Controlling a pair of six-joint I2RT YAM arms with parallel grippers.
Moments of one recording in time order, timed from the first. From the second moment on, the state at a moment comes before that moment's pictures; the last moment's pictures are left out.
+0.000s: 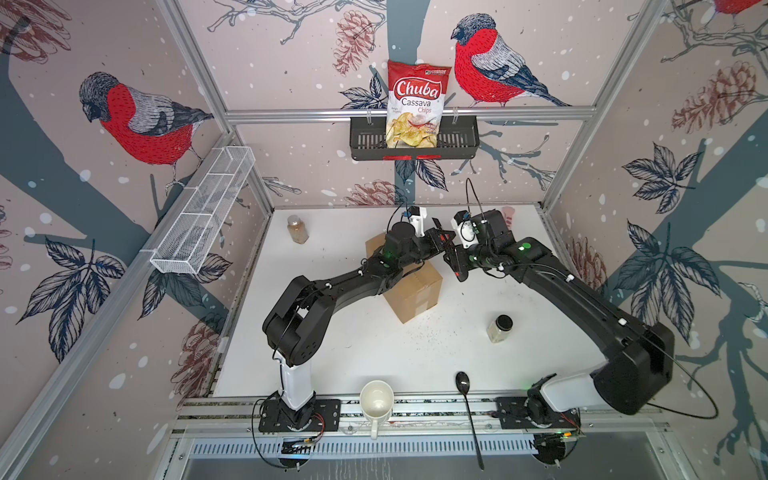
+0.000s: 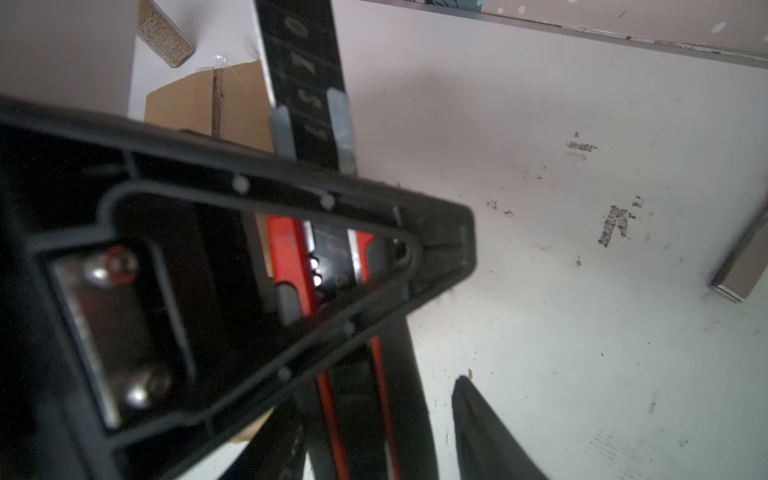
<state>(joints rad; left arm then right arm) -0.71 1.85 1.26 0.50 0.35 -1.07 0.57 1.44 1.32 -0.71 -0.09 0.13</state>
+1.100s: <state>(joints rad) -0.71 1.78 1.19 0.50 0.29 -1.03 0.56 1.46 1.37 -0.83 -0.13 0.13</state>
